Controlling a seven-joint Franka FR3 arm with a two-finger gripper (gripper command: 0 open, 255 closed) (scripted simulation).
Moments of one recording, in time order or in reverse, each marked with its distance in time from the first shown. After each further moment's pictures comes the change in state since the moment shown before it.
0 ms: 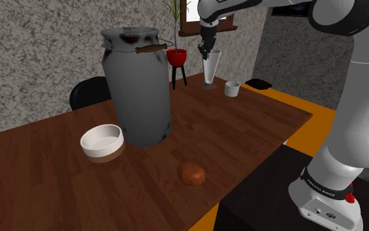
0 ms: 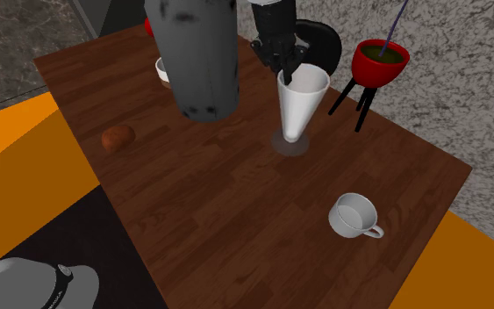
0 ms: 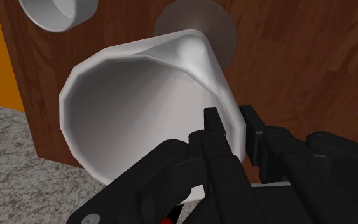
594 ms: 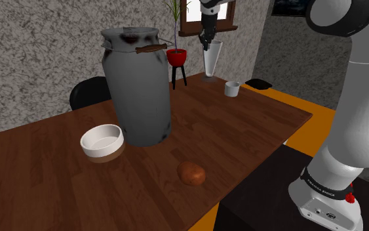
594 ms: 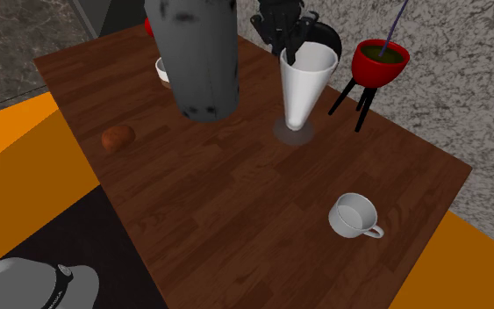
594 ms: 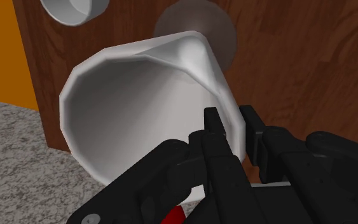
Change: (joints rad) arm 0.000 0.014 0.000 0.143 0.007 -0.128 -0.020
